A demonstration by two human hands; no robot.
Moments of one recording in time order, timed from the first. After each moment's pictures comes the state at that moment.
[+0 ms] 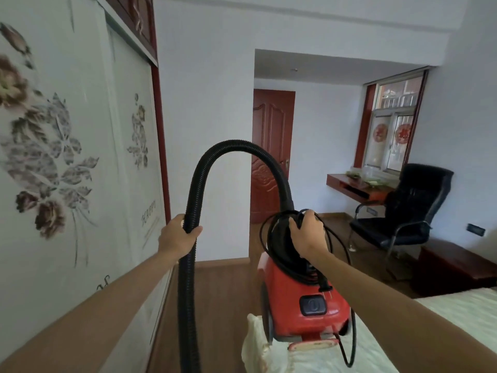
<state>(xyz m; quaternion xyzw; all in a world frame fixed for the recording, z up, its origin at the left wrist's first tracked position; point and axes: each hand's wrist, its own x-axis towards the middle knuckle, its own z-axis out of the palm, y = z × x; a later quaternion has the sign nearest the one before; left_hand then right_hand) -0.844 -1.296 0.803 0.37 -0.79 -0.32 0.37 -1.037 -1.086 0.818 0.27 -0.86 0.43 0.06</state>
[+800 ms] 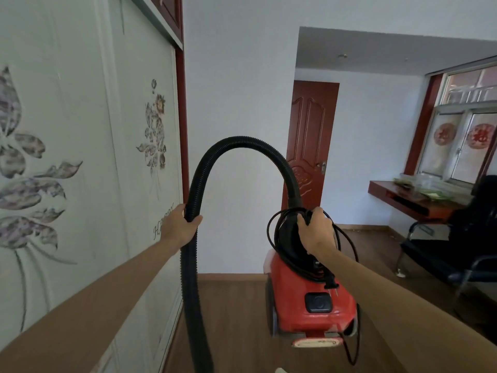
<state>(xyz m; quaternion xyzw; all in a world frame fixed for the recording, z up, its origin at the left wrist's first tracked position) -0.995 -1.574 0.800 0.41 -0.76 -0.31 0.40 -1.219 -1.372 0.809 0.30 -0.85 0.43 0.04</state>
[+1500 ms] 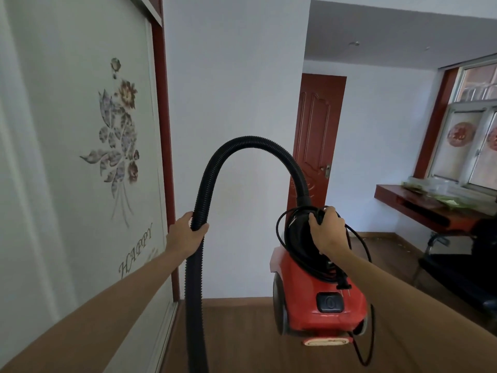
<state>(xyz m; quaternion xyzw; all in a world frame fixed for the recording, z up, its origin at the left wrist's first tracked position) -1.193 -1.817 0.773 0.38 -0.77 -0.33 0.39 -1.420 -1.597 0.807 0.28 -0.85 0.44 0.06</state>
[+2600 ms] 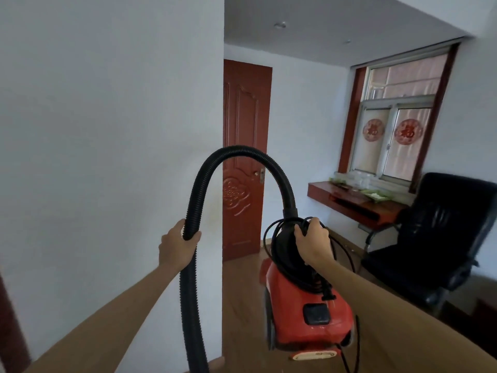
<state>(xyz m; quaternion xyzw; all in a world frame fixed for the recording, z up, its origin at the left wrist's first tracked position) -1.683 -2.040 0.761 0.27 -0.81 -0.37 0.35 -1.819 -1.775 0.789 0.15 -0.89 0.42 0.10</state>
